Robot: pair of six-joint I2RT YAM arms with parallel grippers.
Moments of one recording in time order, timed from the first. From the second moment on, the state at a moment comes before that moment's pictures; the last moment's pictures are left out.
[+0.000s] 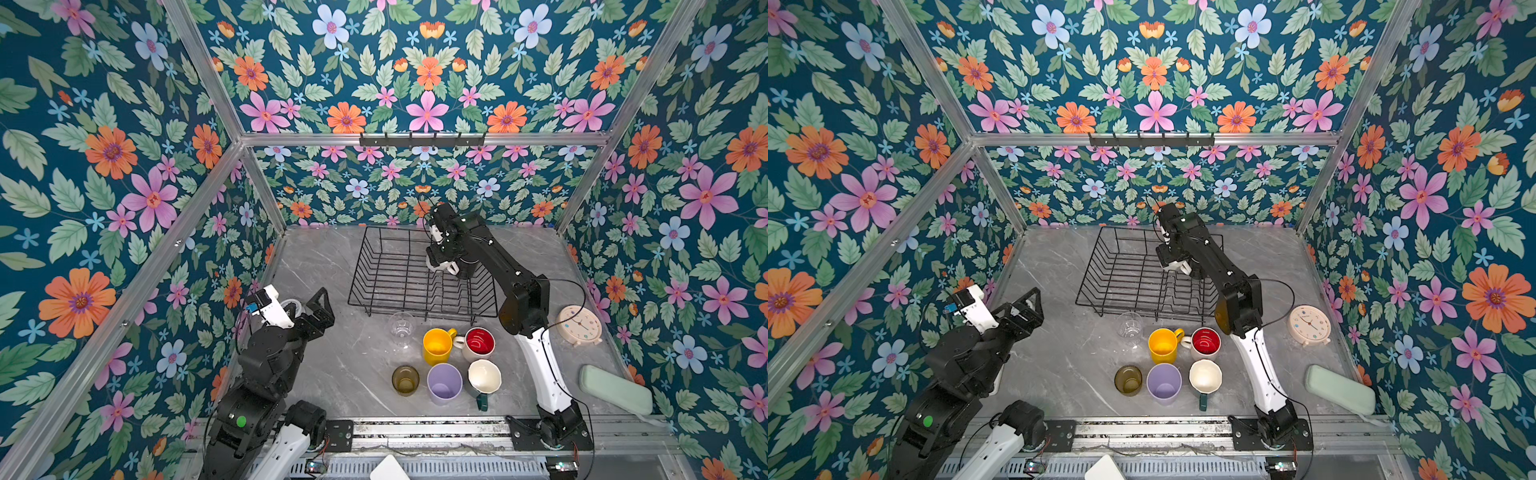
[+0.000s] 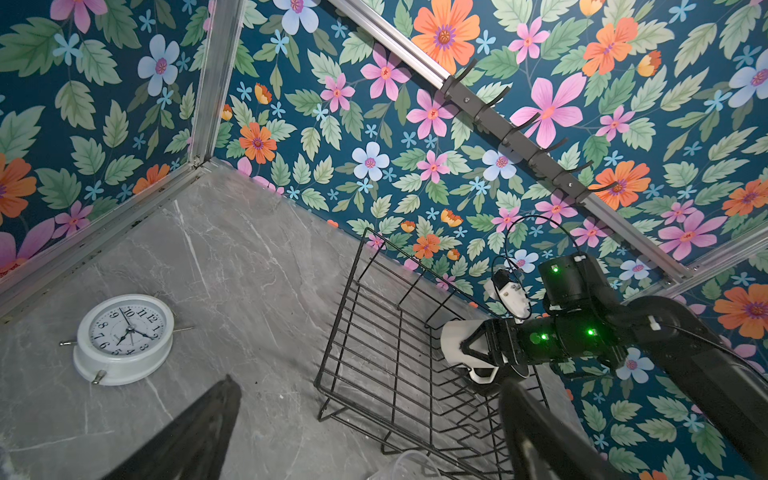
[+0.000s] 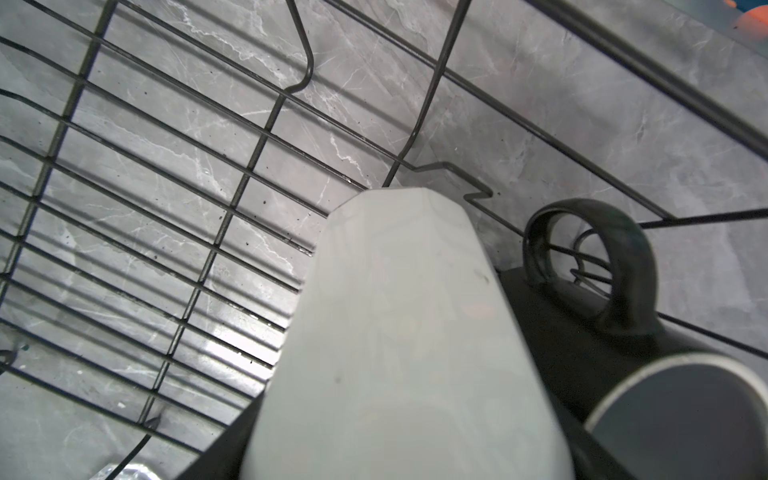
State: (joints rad) left arm -0.45 0.41 0.82 -0.60 -0.35 -0.63; right arm 0.49 2.42 2.48 -1.24 0.08 0.08
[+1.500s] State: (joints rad) left arm -0.45 0.41 0.82 -0.60 -0.35 -0.63; right arm 0.49 2.40 2.49 -1.28 0.06 0.05
